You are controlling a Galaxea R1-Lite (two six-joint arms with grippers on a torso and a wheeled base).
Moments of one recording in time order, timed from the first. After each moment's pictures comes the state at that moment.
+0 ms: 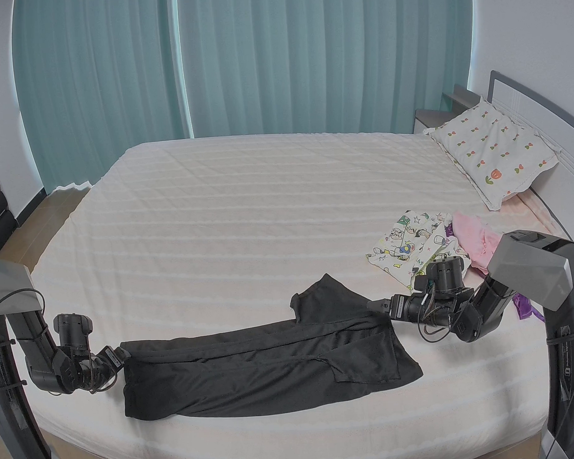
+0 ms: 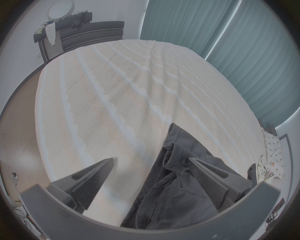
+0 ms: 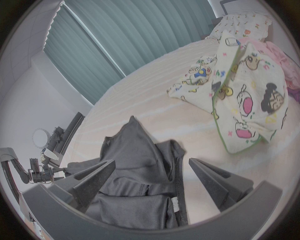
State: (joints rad) left arm 0.21 2.22 -0.43 -0.91 0.04 -0.62; right arm 0.23 2.45 -1.01 -0.85 0.25 0.40
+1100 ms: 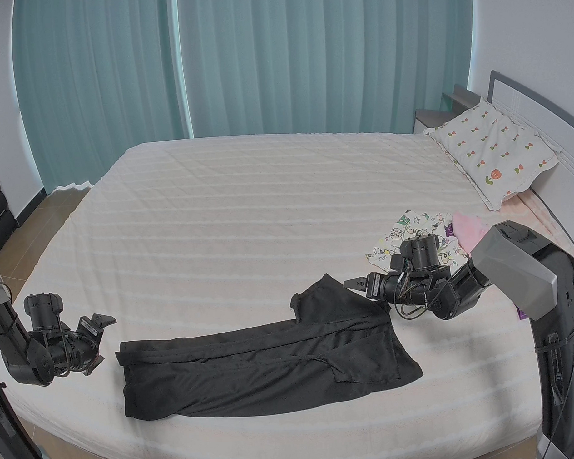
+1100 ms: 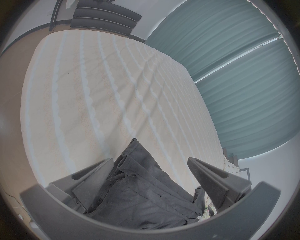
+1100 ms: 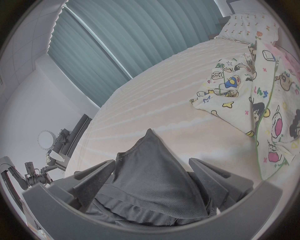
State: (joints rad) left arm 0.29 2.03 -0.42 -0.92 -0.23 -0.90; right arm 0.30 2.51 -1.34 -0.63 0.25 0.45
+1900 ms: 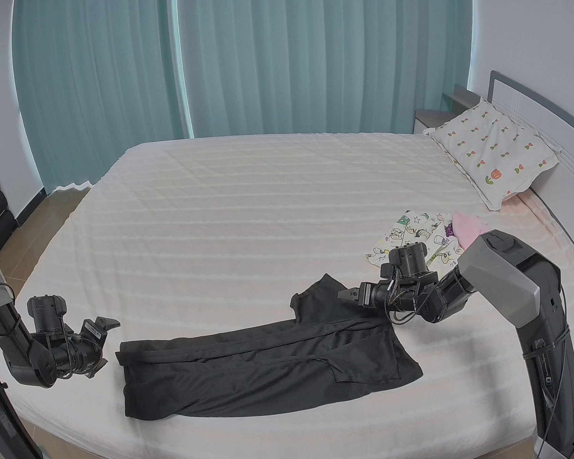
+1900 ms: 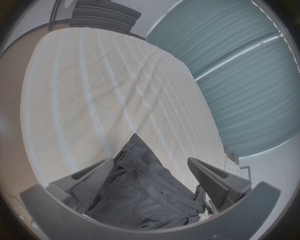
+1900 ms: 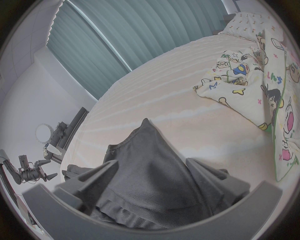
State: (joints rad) left arm 0.27 2.04 -0.41 -0.92 -0.23 -0.90; right arm 0.31 2.60 -1.45 -0.55 0.25 0.41
